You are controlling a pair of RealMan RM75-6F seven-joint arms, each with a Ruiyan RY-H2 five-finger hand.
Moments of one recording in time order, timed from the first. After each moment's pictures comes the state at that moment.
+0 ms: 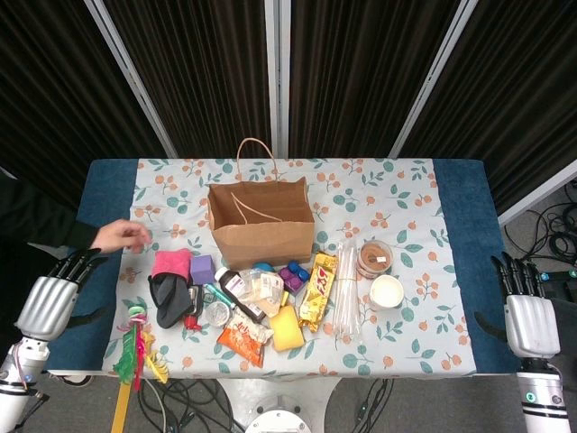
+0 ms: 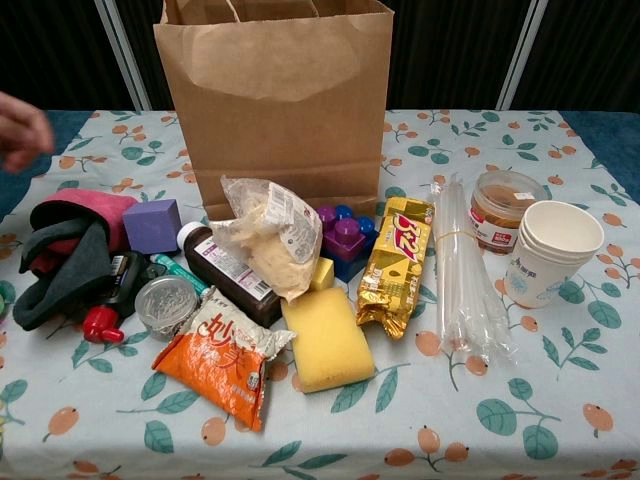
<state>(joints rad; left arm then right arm) -0.20 -1.20 0.00 -1.44 1.62 1.48 -0.09 0.08 -1.20 0.10 -1.64 -1.42 1.48 -0.15</state>
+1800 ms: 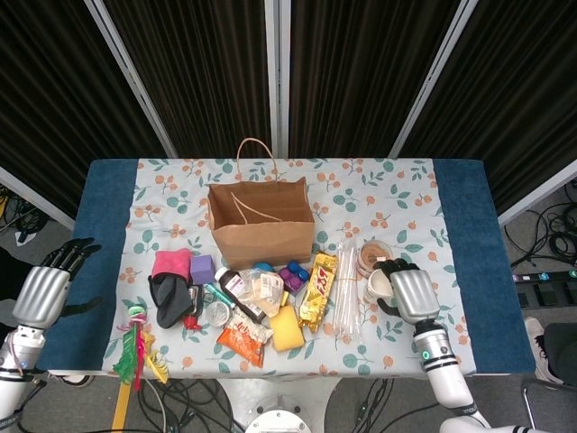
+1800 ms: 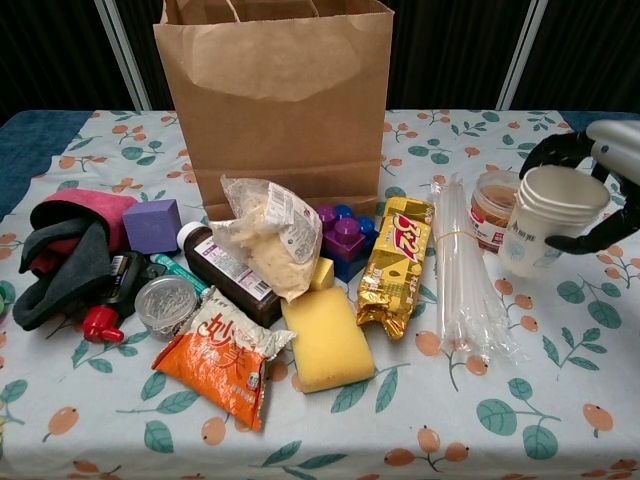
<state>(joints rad) -0.23 -1.24 -0.03 -1.32 1.59 1.47 -0.24 0.39 -1.45 0.13 -1.79 -1.20 1.25 -0.54</state>
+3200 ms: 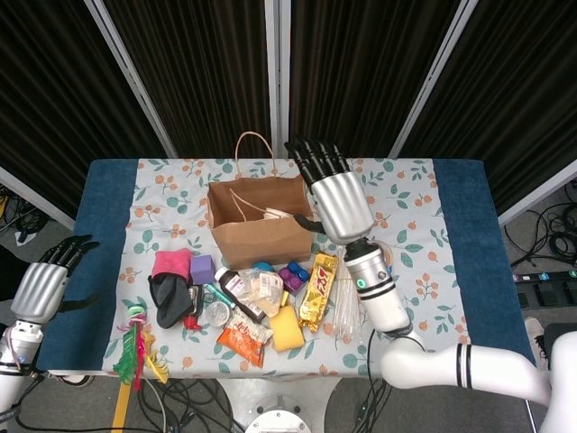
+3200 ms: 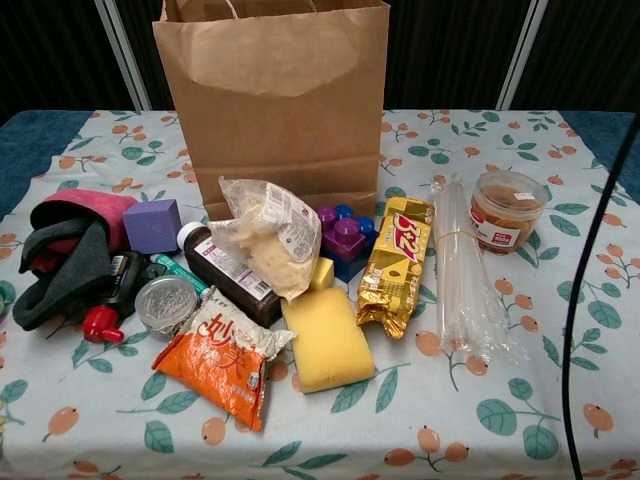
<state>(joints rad) -0.25 -1.26 -0.03 -1.25 1.58 1.45 -0.30 0.87 -1.48 0.50 -1.82 -1.06 1.25 -0.62</state>
